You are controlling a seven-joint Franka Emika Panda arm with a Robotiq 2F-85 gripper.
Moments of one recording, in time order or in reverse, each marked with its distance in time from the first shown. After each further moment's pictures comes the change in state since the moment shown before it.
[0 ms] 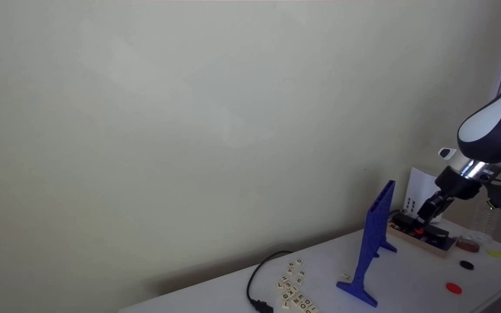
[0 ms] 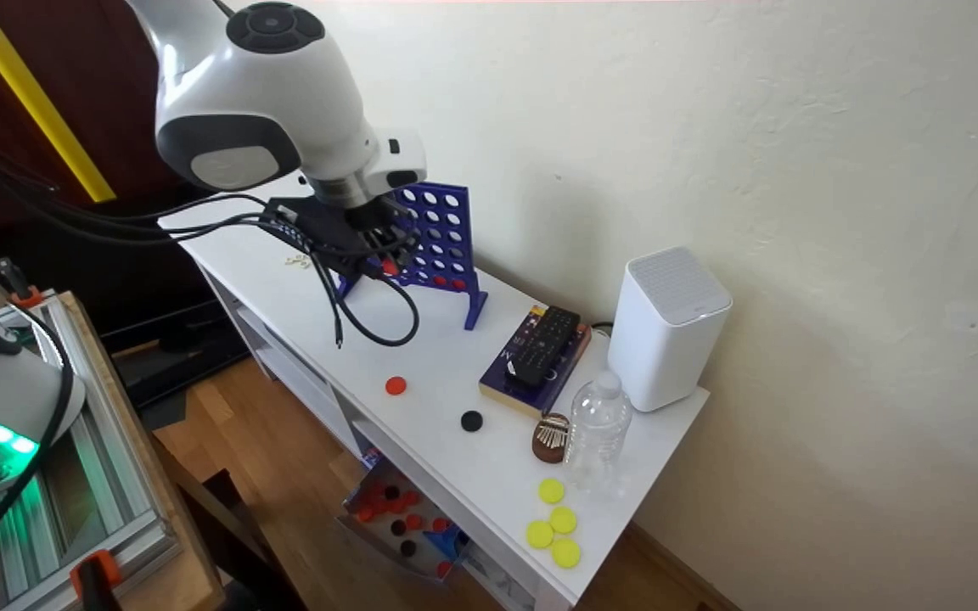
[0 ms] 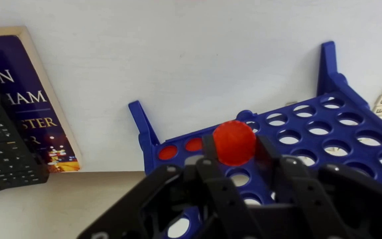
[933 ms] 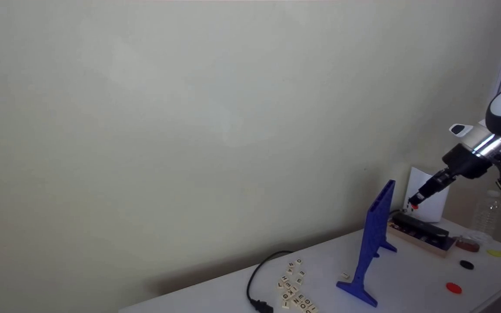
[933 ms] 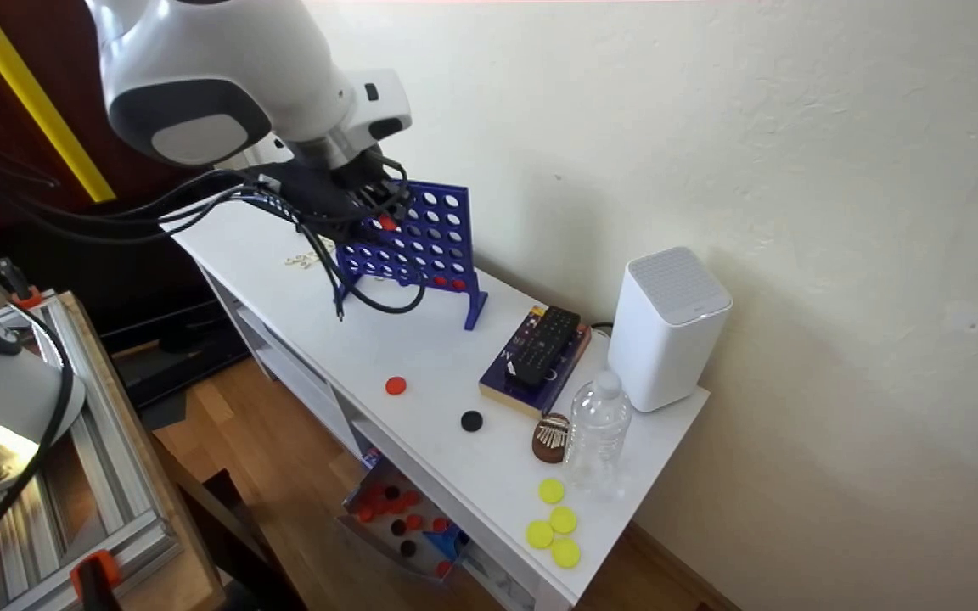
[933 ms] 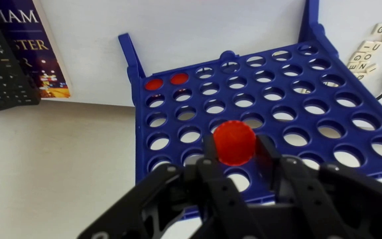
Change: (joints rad) arm -0.496 0.074 0.448 -0.072 -0.130 0.015 -0.018
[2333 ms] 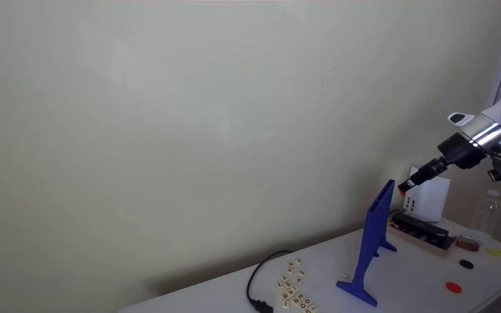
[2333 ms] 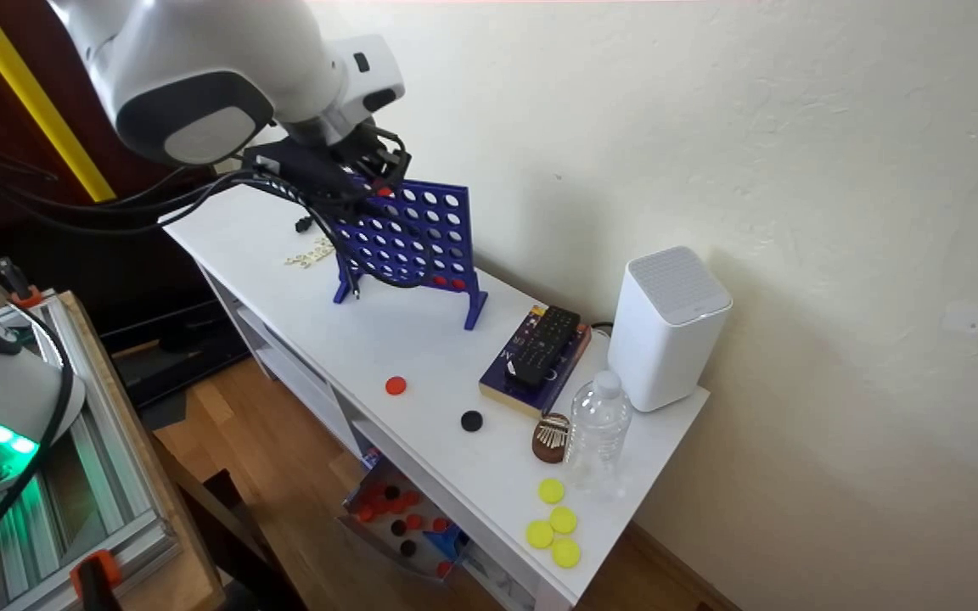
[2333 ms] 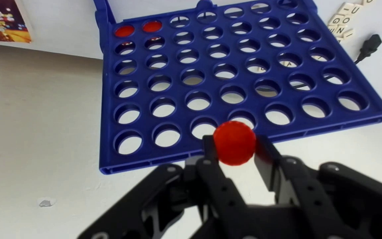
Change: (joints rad) arm -0.089 0.151 0.057 -0.004 -0.232 0.011 0.099
